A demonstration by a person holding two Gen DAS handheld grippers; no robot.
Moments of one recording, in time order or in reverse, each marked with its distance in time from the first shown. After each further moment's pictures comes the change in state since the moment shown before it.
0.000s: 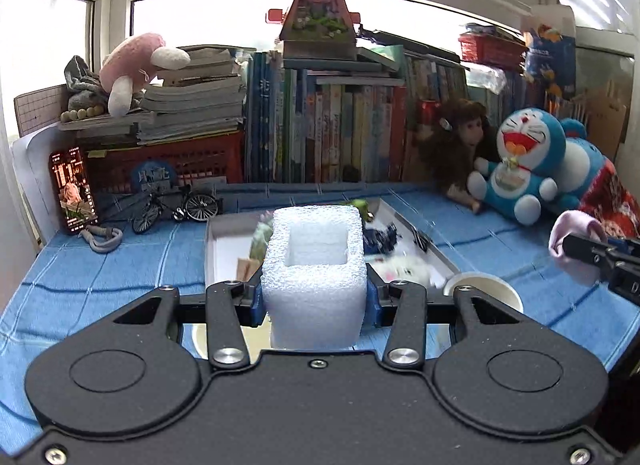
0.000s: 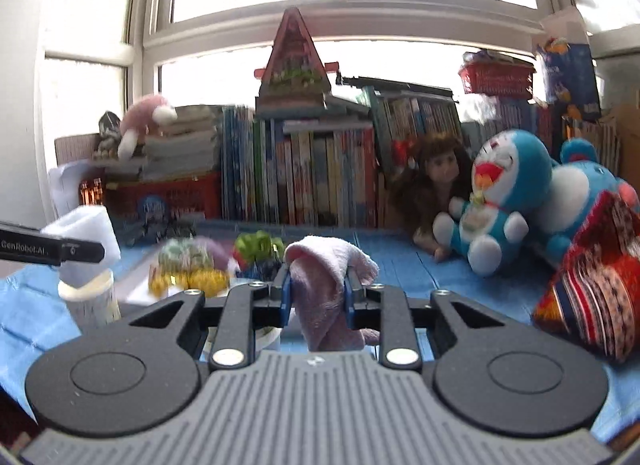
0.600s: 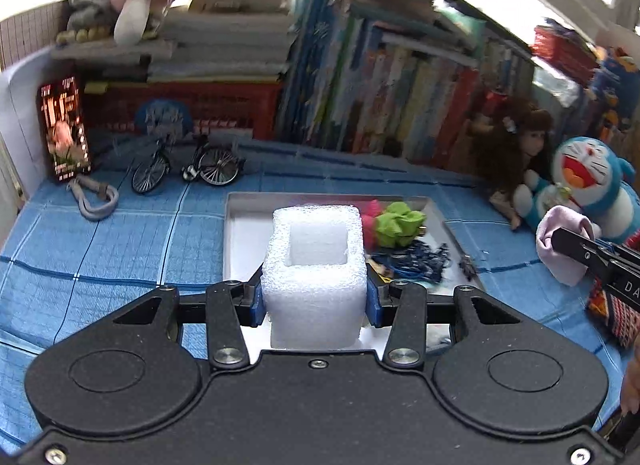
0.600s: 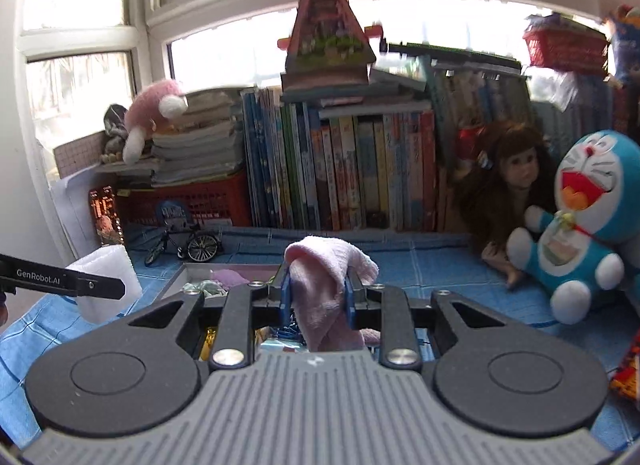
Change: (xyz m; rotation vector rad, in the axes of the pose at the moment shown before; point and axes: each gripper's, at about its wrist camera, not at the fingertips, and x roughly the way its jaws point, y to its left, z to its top) left arm 0.108 0.068 0.072 -0.202 0.254 0.003; right arm 0.132 0.012 0.064 0.043 0.198 0.118
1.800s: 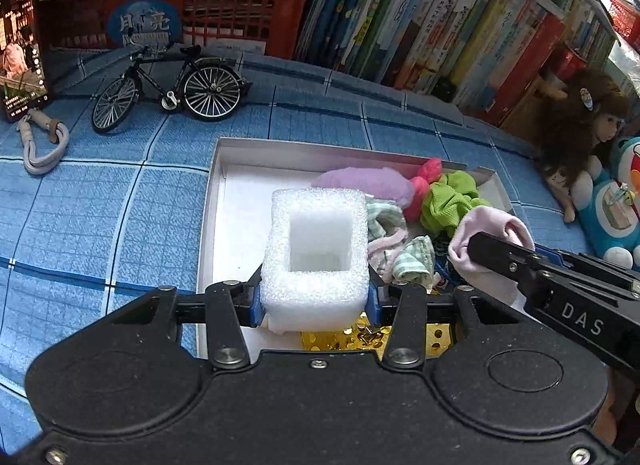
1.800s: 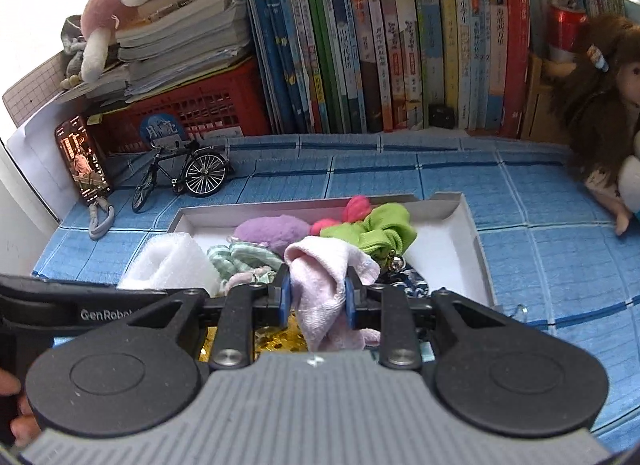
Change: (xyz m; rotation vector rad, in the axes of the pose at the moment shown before) left arm 0.139 0.022 0.029 -0.102 0.262 0.016; right arm 0.155 0.048 0.003 0.069 0.355 0.034
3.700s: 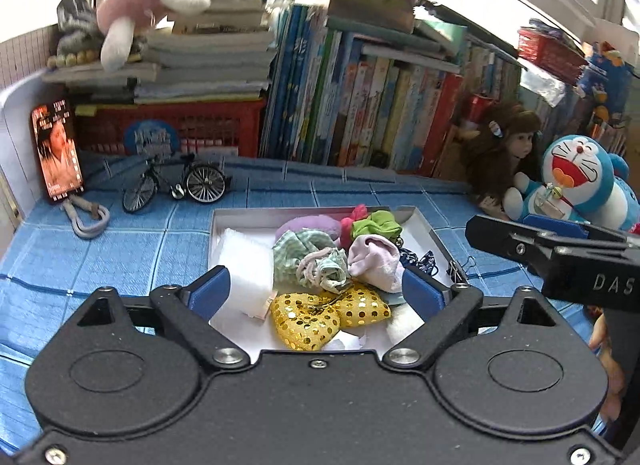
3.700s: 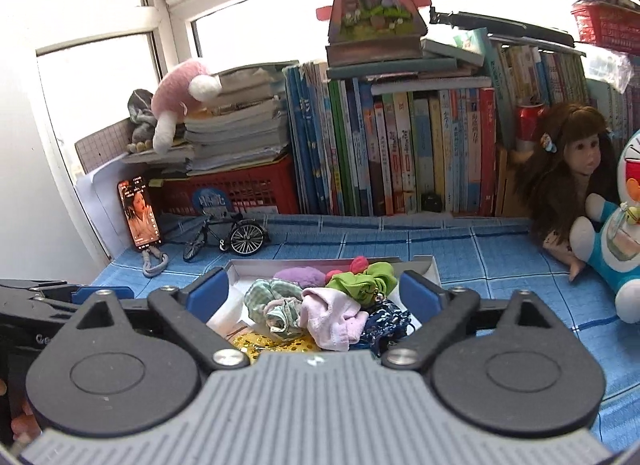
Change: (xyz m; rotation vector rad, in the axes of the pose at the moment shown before) left arm -0.141 -0.042 -0.081 0.163 -0.327 -0.021; right arm -0.136 -0.004 -0.037 -0.070 -0.309 0.062
